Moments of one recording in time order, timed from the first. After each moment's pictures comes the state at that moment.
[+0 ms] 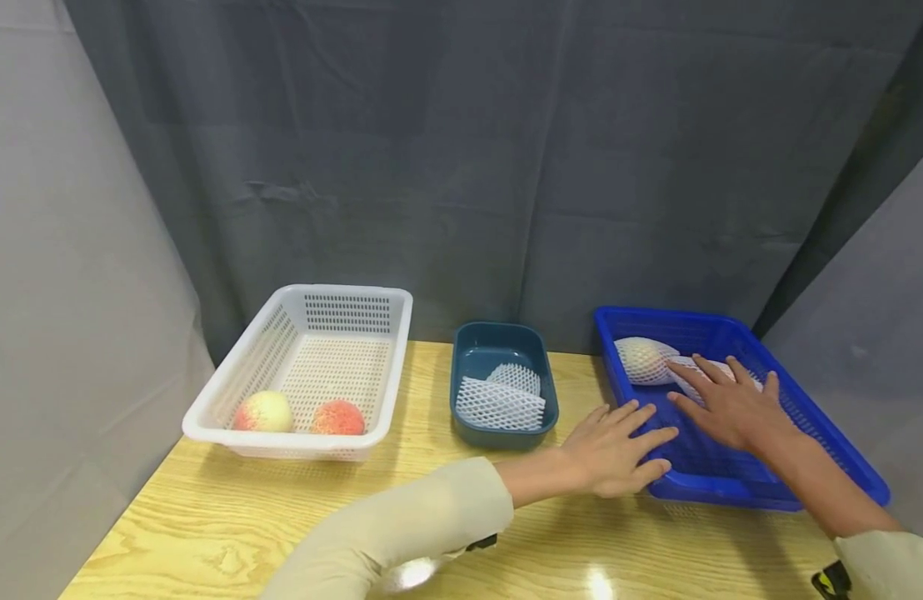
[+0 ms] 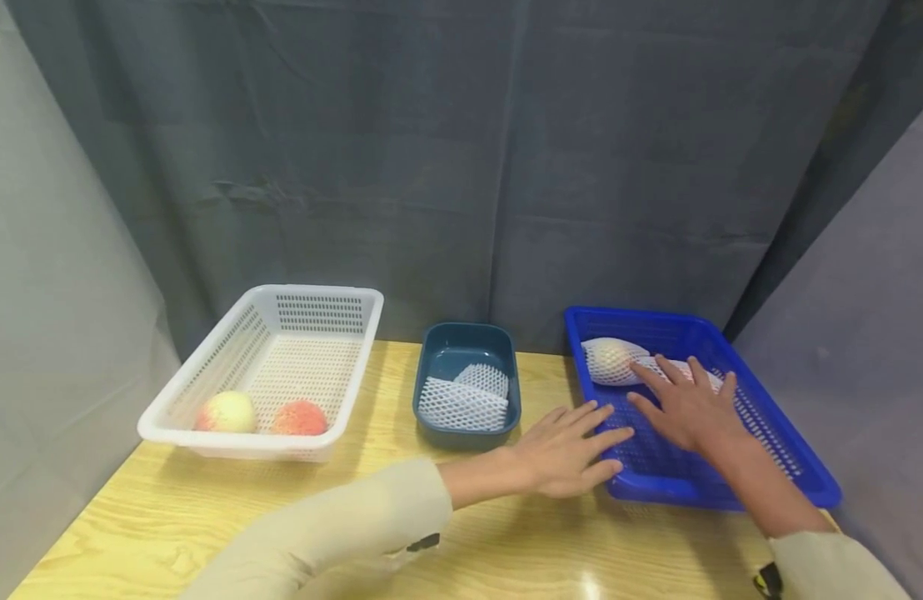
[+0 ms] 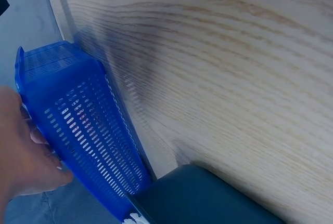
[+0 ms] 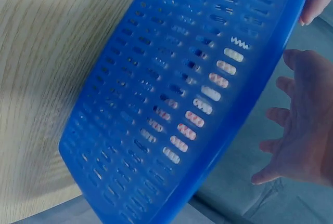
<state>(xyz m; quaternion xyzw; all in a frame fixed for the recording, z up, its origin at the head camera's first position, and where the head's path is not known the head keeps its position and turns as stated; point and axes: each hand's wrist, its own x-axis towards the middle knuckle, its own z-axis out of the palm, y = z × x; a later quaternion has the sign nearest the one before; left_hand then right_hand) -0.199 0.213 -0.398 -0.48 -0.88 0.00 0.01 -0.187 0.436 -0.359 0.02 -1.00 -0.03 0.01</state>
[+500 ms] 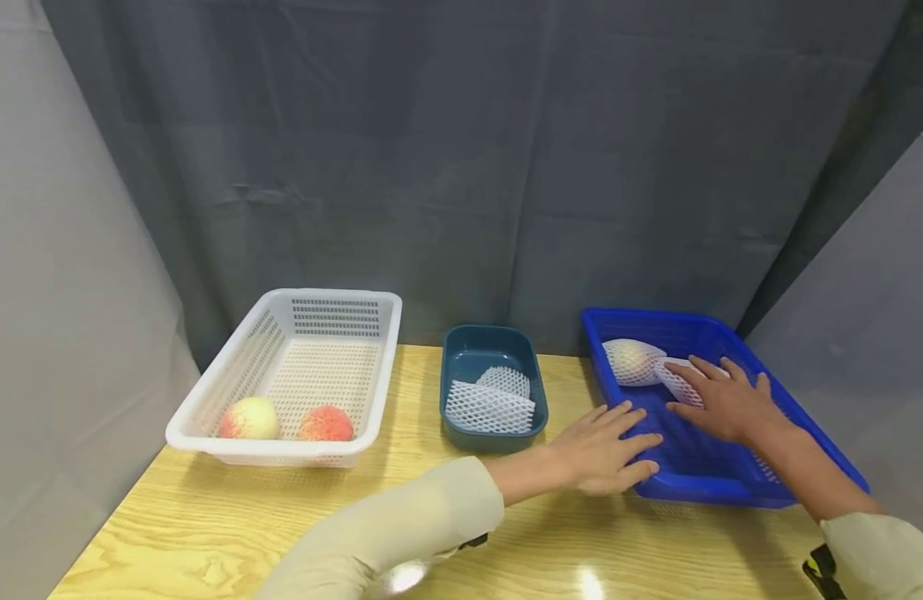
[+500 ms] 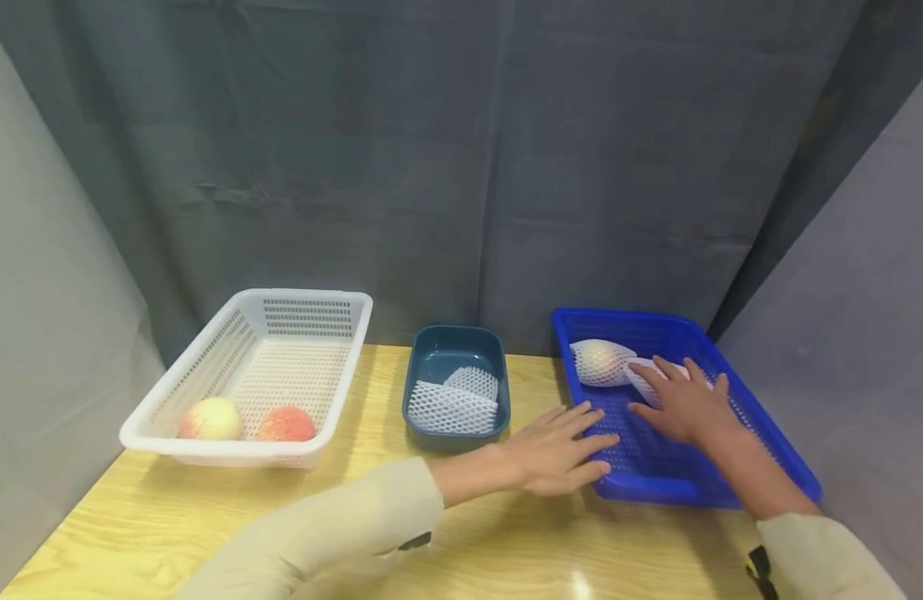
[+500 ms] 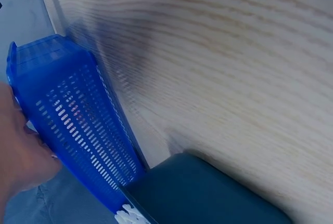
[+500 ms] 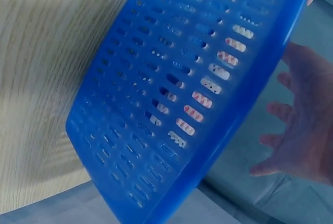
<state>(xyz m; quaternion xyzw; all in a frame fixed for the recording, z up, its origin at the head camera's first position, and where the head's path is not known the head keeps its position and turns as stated) -0.207 0.214 -0.400 -0.52 -0.85 -0.01 0.01 -0.192 0.456 -0.360 0.02 -1.00 0.00 0.01</state>
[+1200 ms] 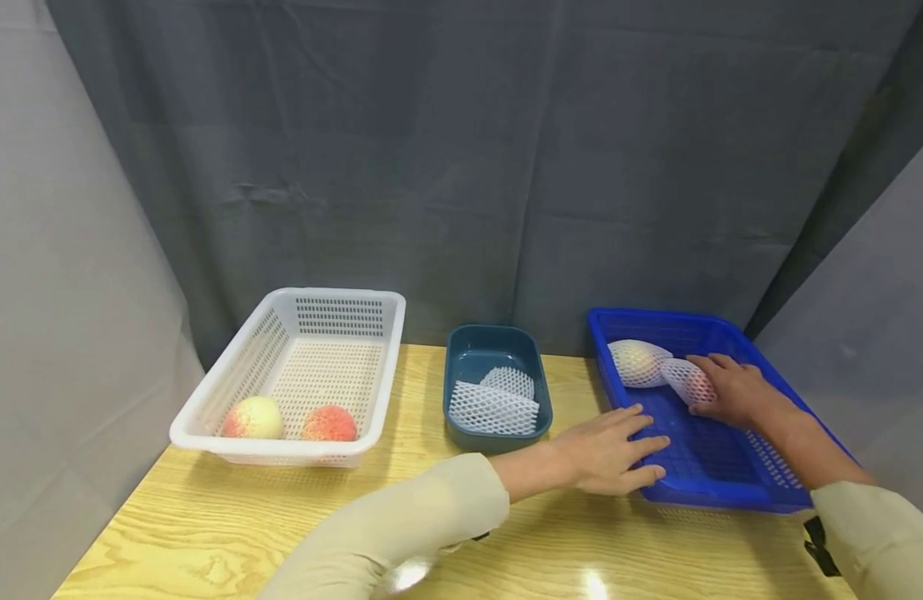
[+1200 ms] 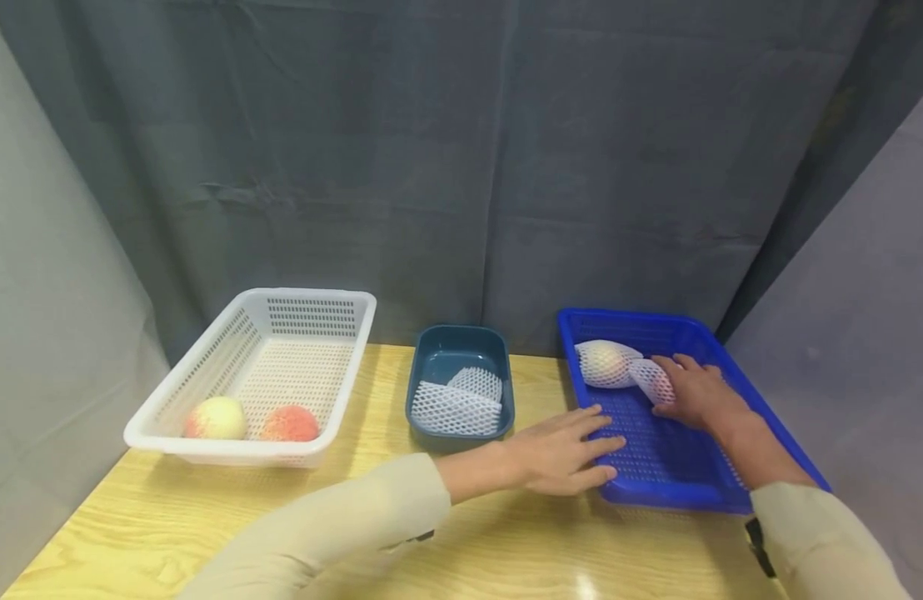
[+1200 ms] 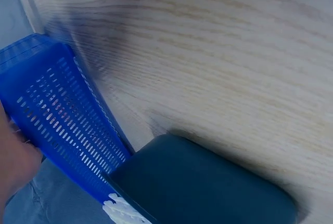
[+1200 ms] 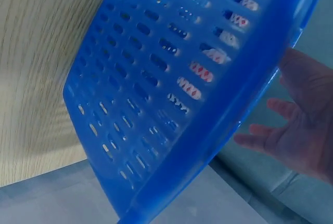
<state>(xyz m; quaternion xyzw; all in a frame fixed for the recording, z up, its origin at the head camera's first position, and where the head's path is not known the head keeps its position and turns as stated) -0.217 0.217 -0.401 -0.57 -0.81 0.05 0.06 -0.219 0.487 -0.365 0.05 -1.00 0.02 0.01</state>
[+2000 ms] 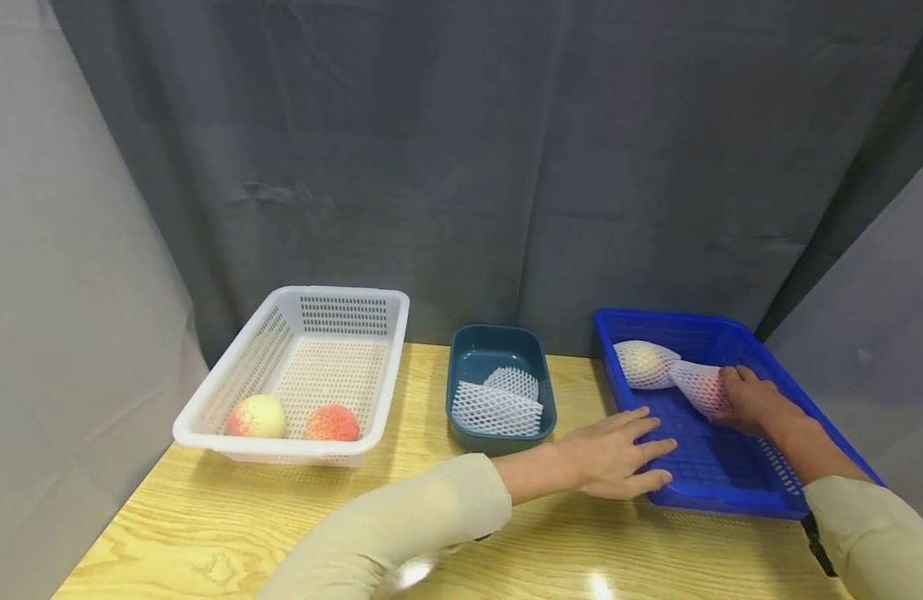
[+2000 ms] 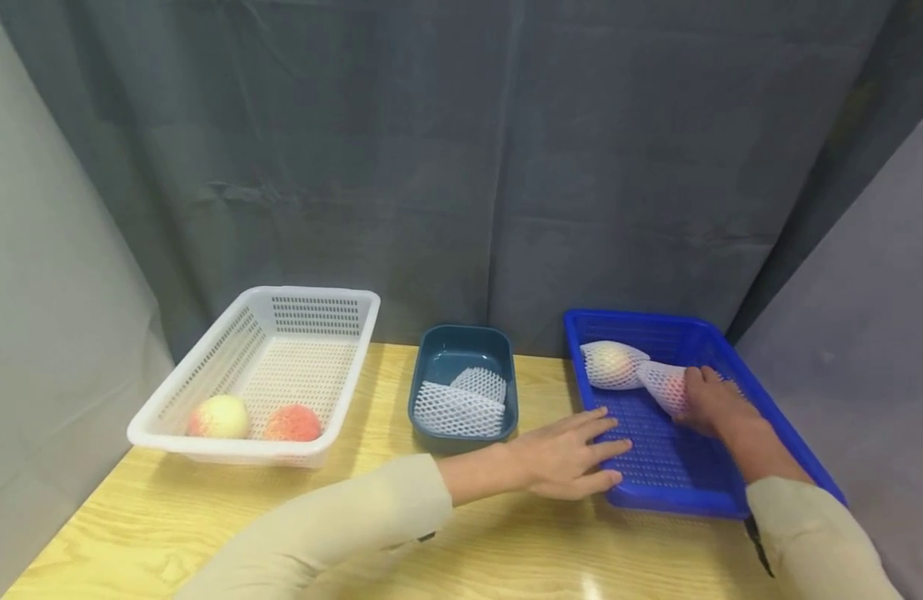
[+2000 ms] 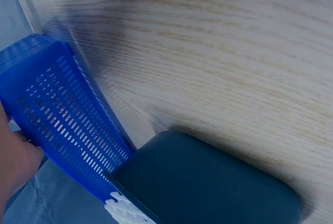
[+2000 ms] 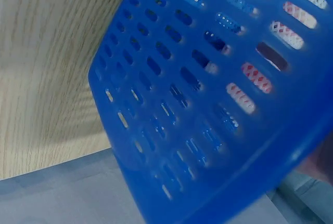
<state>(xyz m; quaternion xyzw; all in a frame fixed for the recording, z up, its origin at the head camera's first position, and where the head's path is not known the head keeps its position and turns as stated) -0.217 0.218 -0.401 -0.58 -0.81 0.06 0.07 -0.224 0.517 -0.386 -0.02 -1.00 0.05 -0.04</state>
